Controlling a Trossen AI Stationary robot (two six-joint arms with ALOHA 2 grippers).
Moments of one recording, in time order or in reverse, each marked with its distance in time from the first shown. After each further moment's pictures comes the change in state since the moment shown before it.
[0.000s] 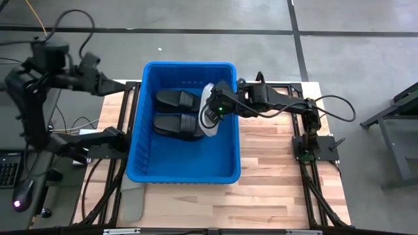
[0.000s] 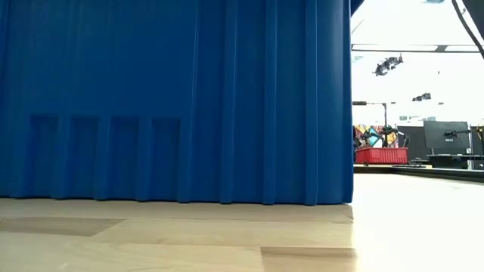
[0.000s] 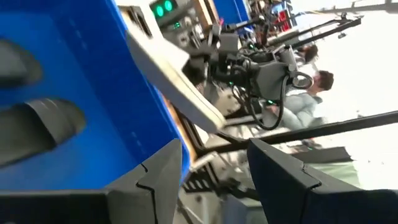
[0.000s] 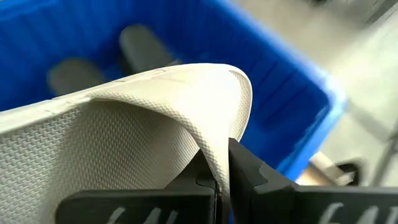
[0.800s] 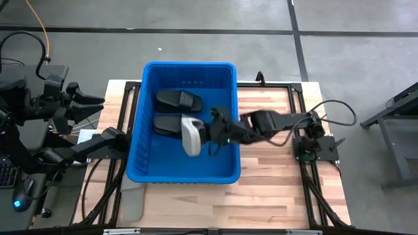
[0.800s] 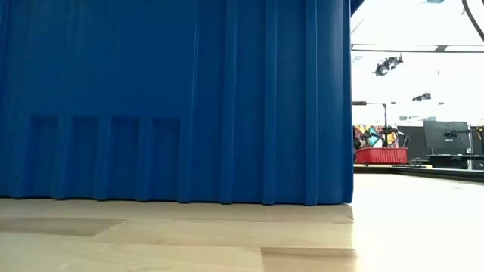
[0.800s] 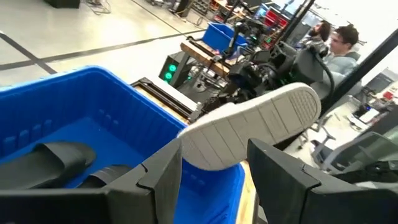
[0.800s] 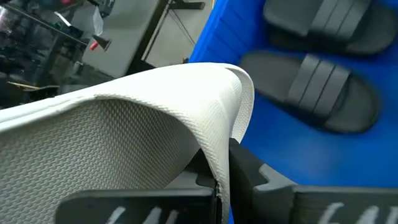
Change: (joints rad) left arm 0.000 -0.247 0.000 0.005 -0.121 0.386; right arm 0.232 0.008 0.000 0.343 -0.156 0.731
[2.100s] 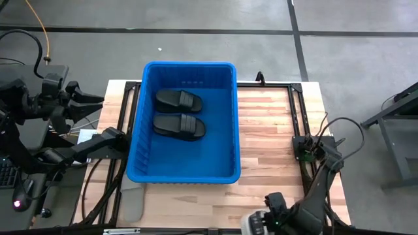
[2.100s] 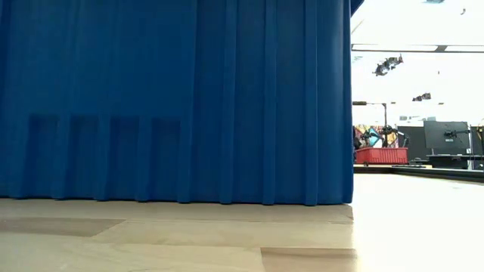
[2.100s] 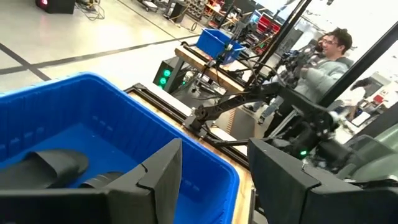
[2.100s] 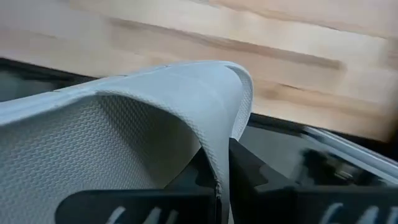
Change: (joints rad) left arm 0.000 0.000 0.000 0.039 0.018 -0.027; right arm 0.692 0.099 -0.138 -0.533 -0.366 1.054
